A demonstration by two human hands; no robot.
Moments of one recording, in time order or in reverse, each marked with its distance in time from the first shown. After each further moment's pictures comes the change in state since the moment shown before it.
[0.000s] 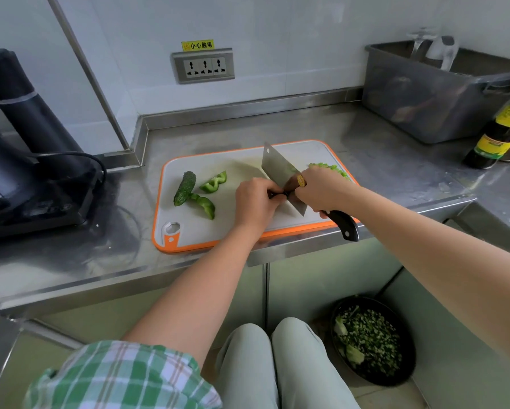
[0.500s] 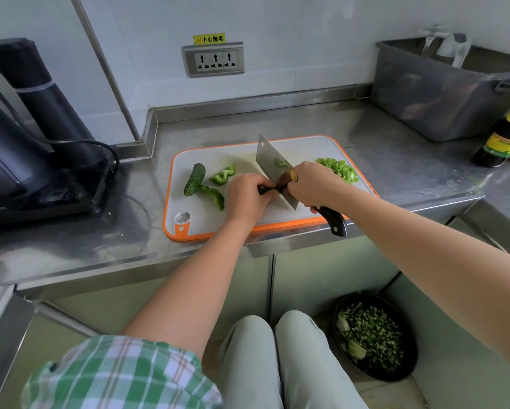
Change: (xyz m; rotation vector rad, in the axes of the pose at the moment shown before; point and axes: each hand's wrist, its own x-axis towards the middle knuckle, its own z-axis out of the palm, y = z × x) left_hand -0.005 -0.023 -0.019 -0.083 0.018 -0.036; right_hand -0.001 -0.024 0.012 0.013 0.036 -0.019
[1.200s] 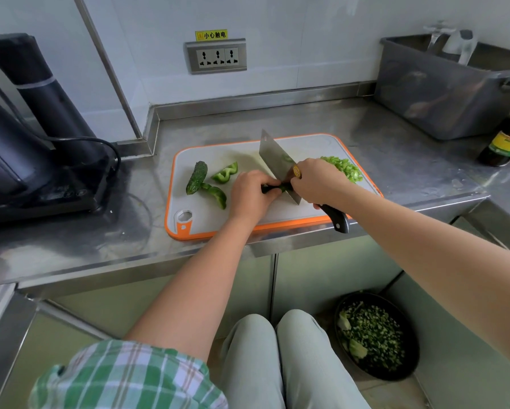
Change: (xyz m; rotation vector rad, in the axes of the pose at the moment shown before) left_hand 0.005 -0.010 0.006 0.020 -0.033 0.042; right_hand 0.005 0.002 0.001 -0.034 0.035 -0.009
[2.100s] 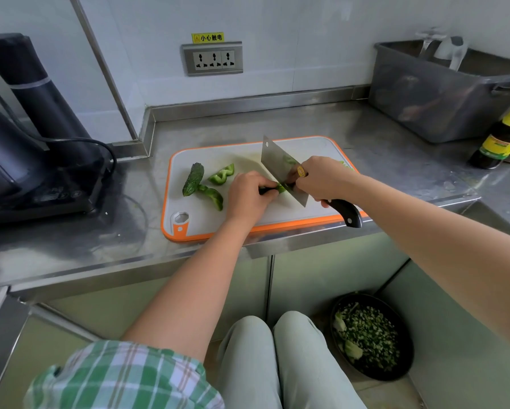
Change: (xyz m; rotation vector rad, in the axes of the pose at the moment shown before) left_hand 0.002 -0.002 0.001 -0.020 -0.010 0.005; right_hand -0.004 0.009 -0.018 0.008 -0.057 0.009
